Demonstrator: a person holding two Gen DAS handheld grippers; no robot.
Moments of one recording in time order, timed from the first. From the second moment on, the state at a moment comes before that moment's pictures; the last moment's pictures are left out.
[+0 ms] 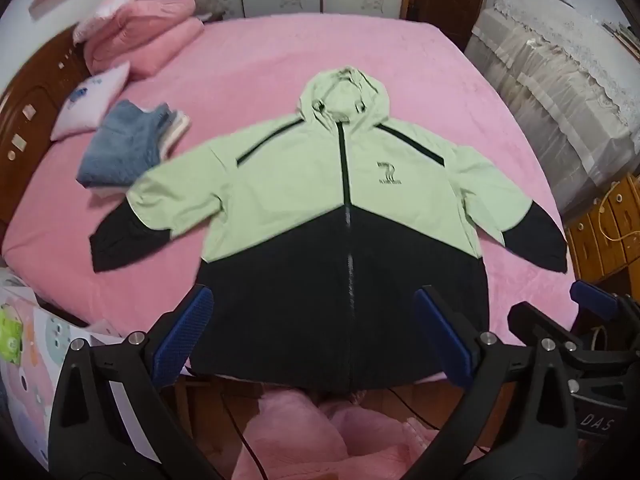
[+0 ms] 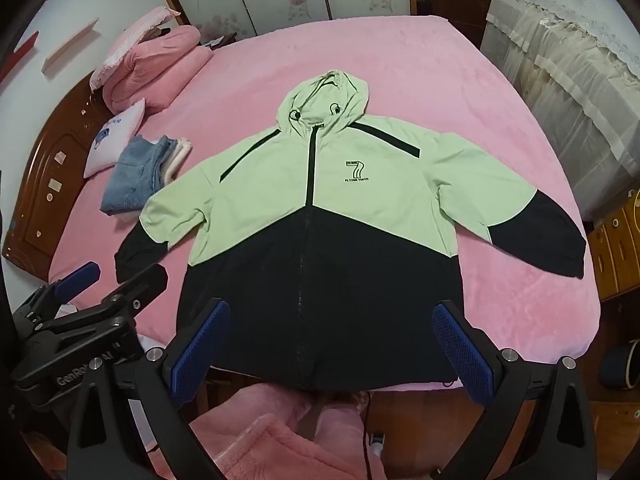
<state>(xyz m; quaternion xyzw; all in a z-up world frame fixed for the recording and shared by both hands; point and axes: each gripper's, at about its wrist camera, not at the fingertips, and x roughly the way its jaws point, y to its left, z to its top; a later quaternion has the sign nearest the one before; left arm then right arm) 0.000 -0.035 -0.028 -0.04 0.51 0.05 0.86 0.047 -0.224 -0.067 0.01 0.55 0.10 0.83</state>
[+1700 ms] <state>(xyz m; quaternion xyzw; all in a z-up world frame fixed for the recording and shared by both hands) -0.011 -0.032 -0.023 -0.05 0.51 0.06 0.85 0.040 -0.216 -0.074 -0.01 0.54 0.10 0.83</state>
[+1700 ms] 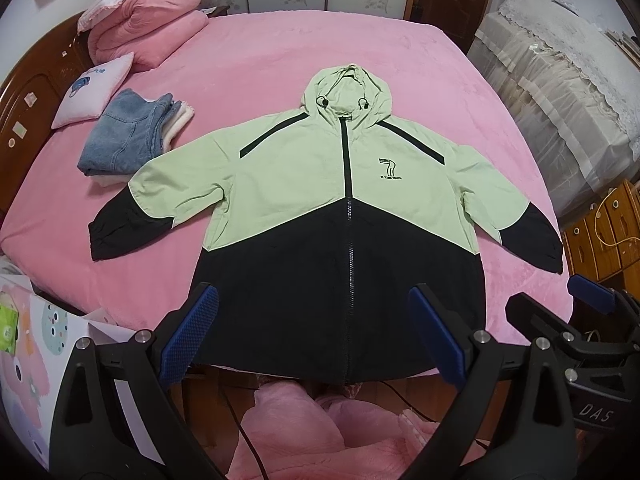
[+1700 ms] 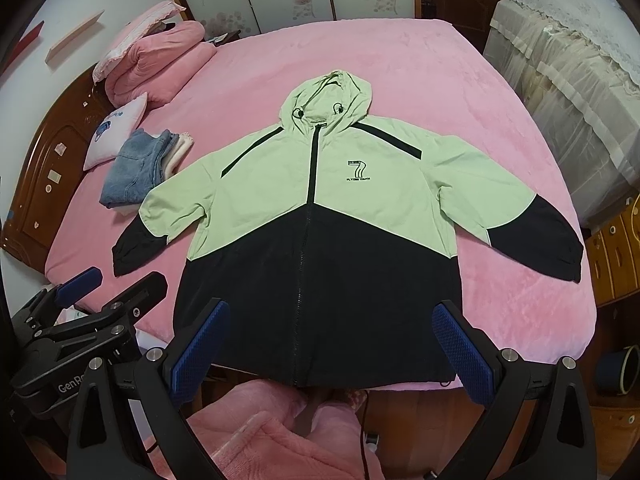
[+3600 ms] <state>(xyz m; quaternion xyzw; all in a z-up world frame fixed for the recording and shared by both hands) -0.014 0.290 -0.242 -0.50 0.57 0.21 0.62 0.101 -0.001 -0.172 -0.13 0.58 0.13 0.79</state>
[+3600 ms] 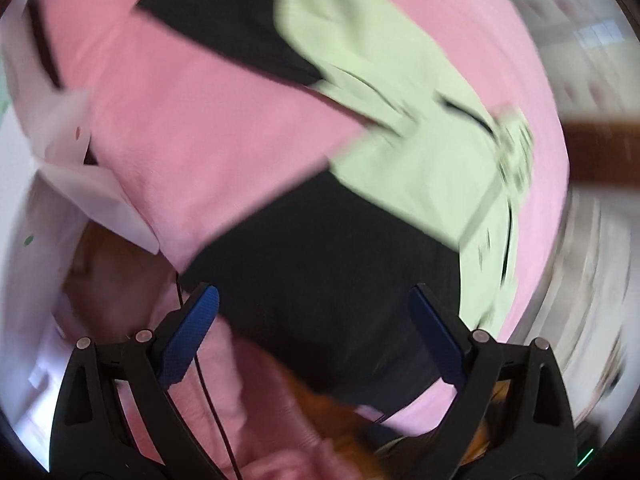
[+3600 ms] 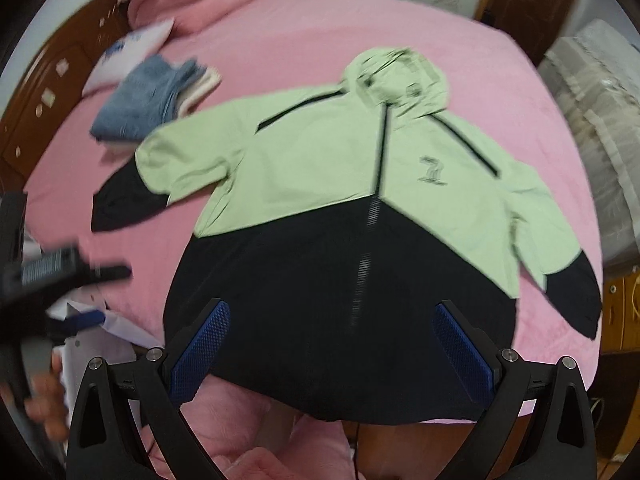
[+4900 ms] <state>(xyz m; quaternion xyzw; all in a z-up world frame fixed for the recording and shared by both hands) 0.060 0.527 -0.315 -0.46 0.32 0.36 0.74 0.211 0.136 -0.343 0.00 0.63 0.03 0.78</state>
